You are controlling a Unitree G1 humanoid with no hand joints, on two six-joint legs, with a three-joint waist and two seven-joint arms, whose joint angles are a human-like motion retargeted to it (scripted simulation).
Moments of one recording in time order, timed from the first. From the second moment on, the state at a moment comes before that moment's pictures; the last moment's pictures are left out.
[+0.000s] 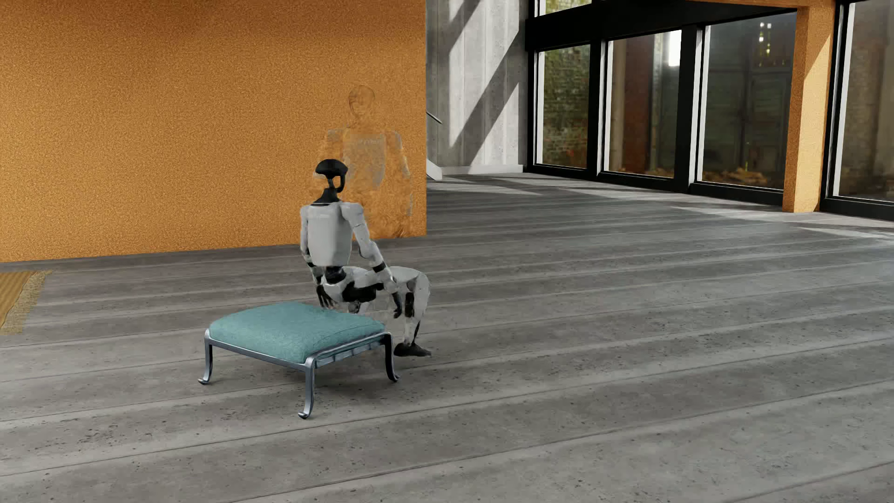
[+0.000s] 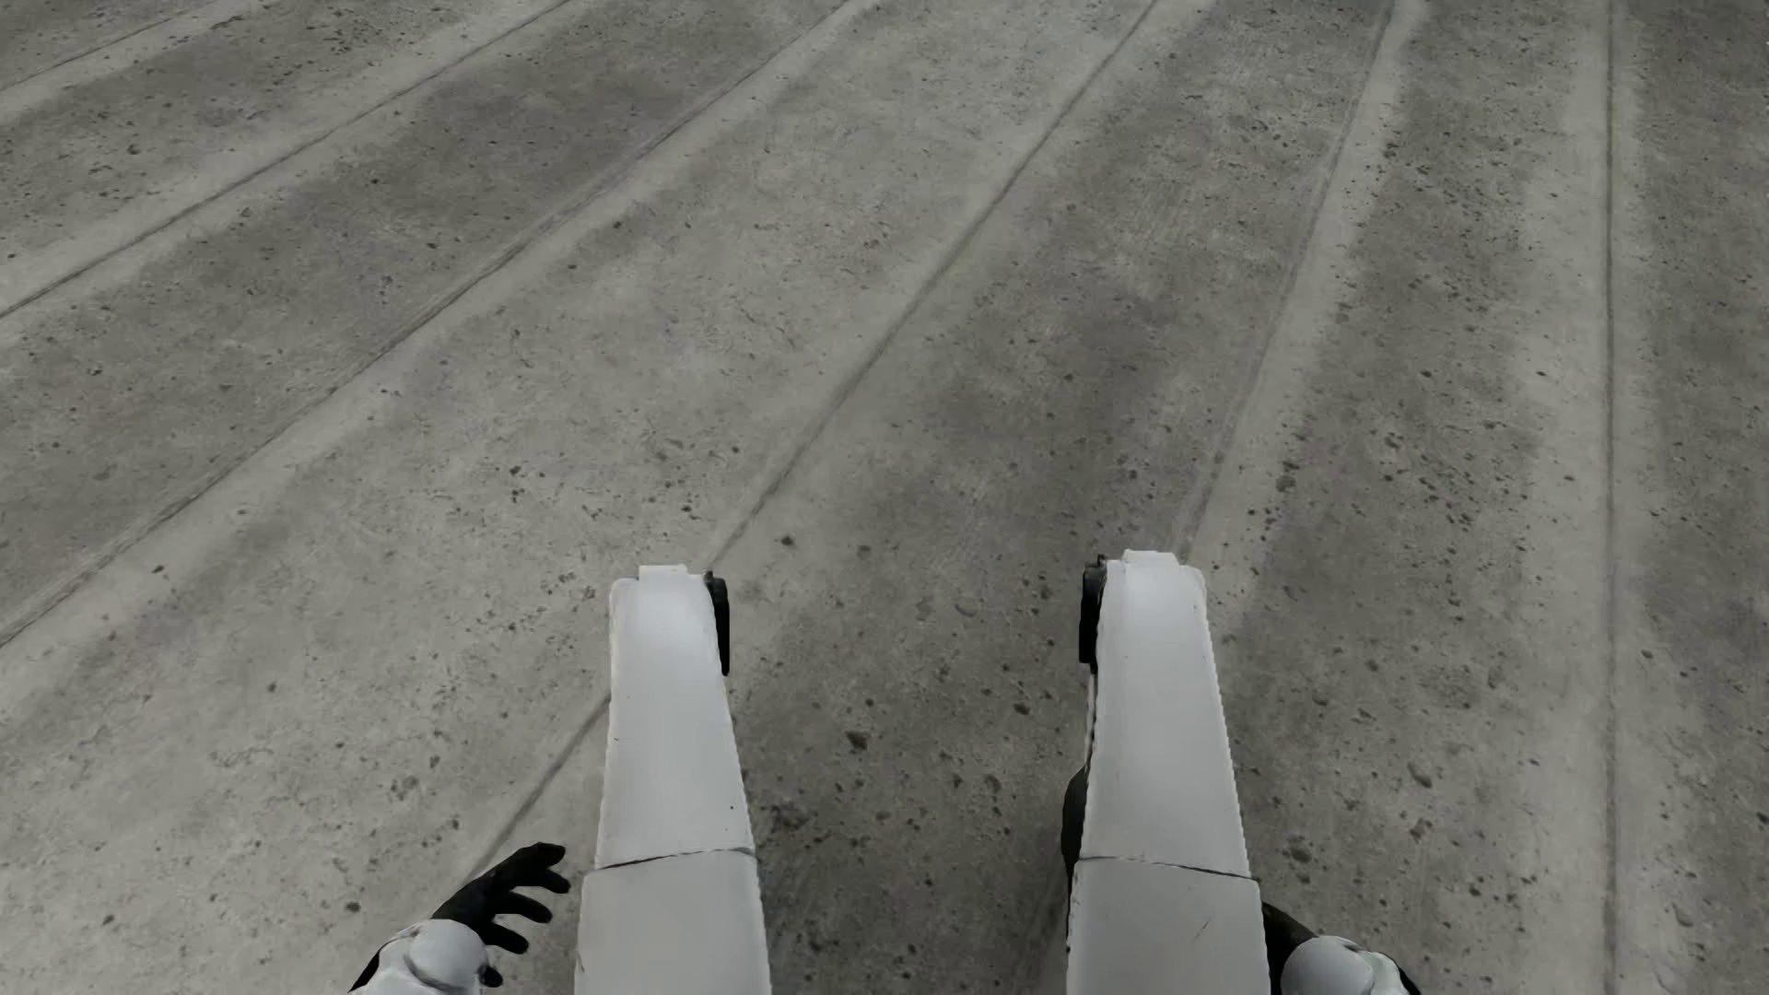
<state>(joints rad) -1.05 -1.11 0.00 0.16 -0.14 0.00 -0.23 0.15 0.57 2.04 1.98 -0.21 -0.20 -0.41 -0.24 0.41 -0.33 -0.11 0.21 -0.31 0.29 1.14 1.16 0.10 -0.23 0.02 -0.09 -0.02 0.16</state>
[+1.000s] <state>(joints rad) -1.43 -1.51 0.00 0.15 -0.15 0.02 -0.28 0.20 0.87 2.04 2.00 -1.14 -1.10 -0.45 -0.28 1.02 -1.00 -0.18 0.28 -1.28 1.00 -0.16 -0.24 0.20 0.03 -0.34 -0.42 0.40 -0.19</state>
